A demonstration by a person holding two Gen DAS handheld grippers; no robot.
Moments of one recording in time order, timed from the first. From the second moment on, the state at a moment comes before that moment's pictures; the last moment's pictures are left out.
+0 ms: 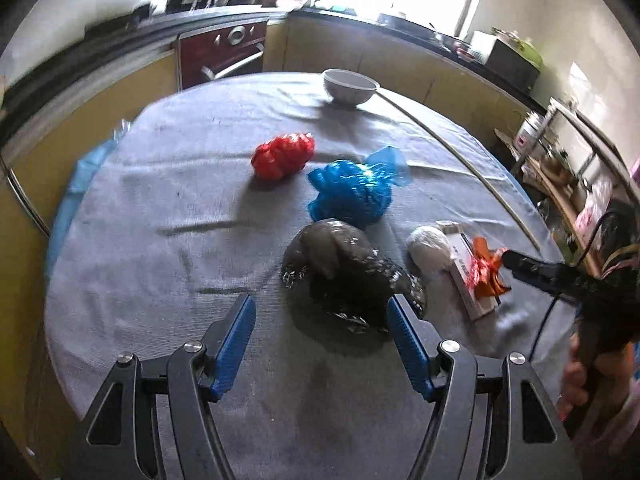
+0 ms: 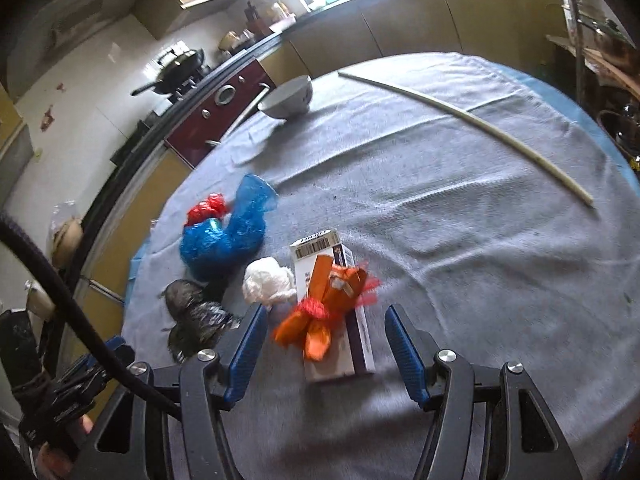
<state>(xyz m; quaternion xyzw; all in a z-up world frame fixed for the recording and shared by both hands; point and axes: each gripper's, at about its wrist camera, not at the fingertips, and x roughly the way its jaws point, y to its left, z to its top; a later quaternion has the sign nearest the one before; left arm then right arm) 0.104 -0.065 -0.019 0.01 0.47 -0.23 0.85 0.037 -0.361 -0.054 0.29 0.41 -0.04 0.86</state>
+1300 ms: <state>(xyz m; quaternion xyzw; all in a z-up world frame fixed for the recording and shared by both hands) 0.126 -0.089 -0.053 -0.05 0.53 -0.30 0.79 -0.027 -0.374 -0.067 0.29 0.39 -0.05 0.87</state>
